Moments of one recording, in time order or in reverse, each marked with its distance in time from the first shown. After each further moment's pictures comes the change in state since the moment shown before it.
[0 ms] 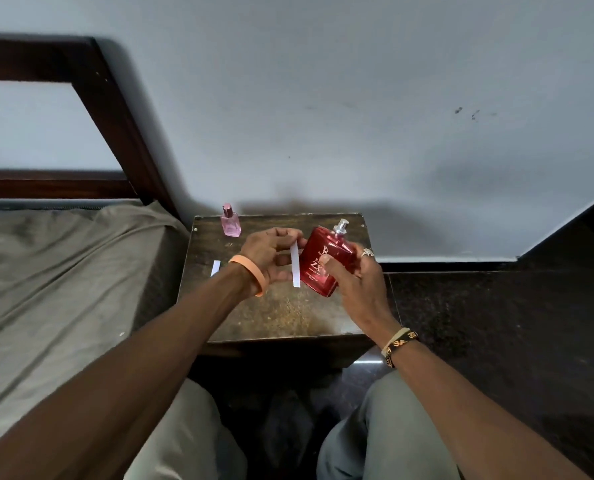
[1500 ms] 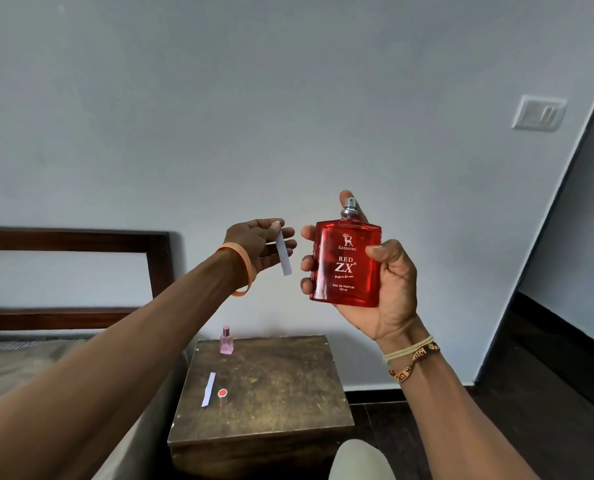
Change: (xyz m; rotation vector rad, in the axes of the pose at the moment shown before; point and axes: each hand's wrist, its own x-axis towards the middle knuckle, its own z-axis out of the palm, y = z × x) left_hand -0.253 0.179 0.098 -0.001 0.036 0.544; right_hand -0.165 -0.284 -0.075 0.845 -0.878 -0.435
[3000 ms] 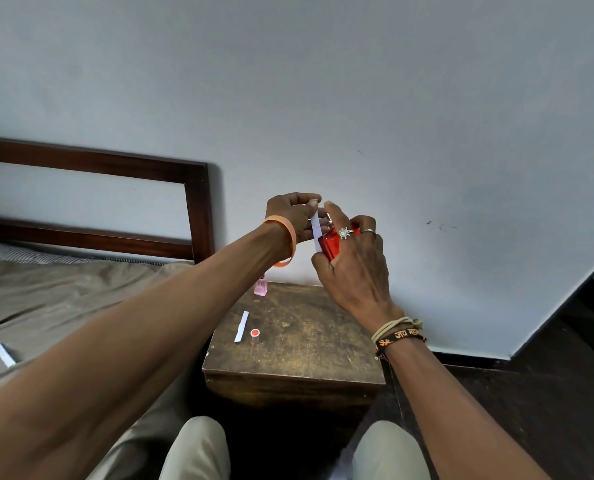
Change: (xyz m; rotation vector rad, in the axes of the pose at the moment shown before) left_hand 0.047 -0.071 -0.033 0.046 0.151 -0.077; right_hand 0.031 0.121 -0.064 -1.947 0.519 0.190
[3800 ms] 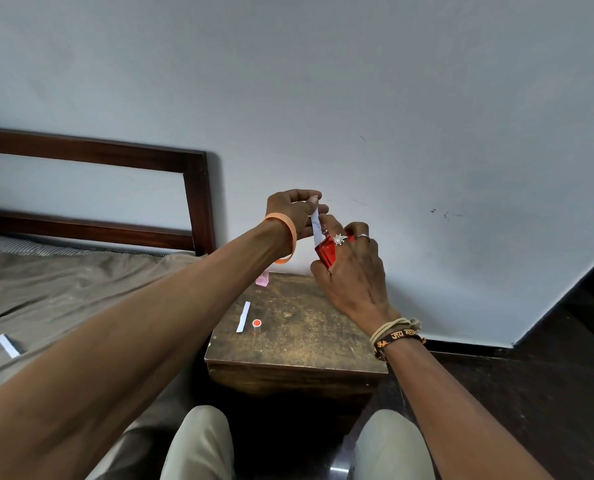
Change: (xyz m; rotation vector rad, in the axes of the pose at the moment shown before) left_hand 0.007 -0.017 -0.002 0.019 -0.007 -0.004; right_hand -0.012 0.014 0.024 -0.055 -0.081 -0.003
